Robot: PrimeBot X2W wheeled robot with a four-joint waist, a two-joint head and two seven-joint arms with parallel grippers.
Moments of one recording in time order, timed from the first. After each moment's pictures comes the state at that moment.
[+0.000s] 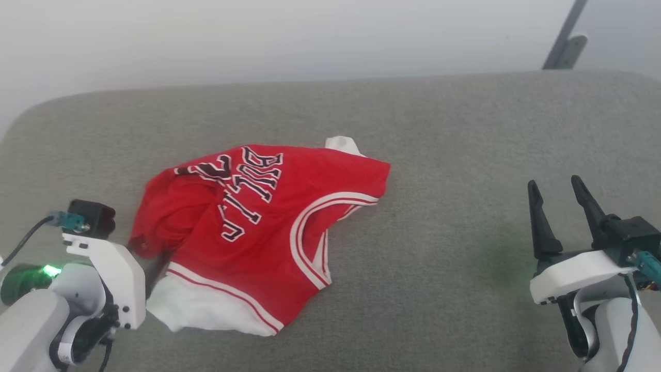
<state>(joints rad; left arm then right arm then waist) -0.42 0.79 -0.64 0.22 -0.96 0.12 0.35 -0.23 -0.15 -0.06 0.30 0.14 0.13 -0.26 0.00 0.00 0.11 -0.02</state>
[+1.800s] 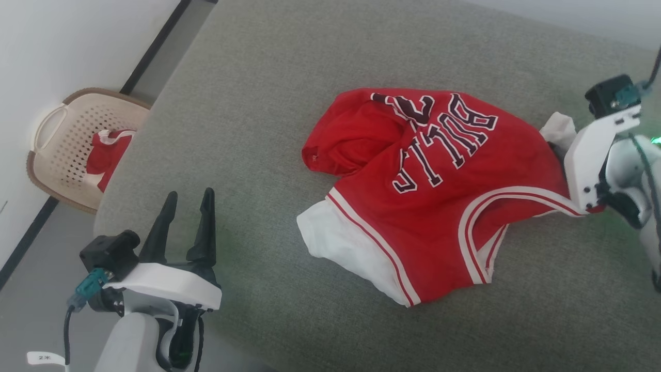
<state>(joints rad) -0.25 0.14 -0.04 0.34 -0.48 -0.12 -0.26 -0.82 -0.49 0.48 0.75 0.48 0.13 0.39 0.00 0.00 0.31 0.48</state>
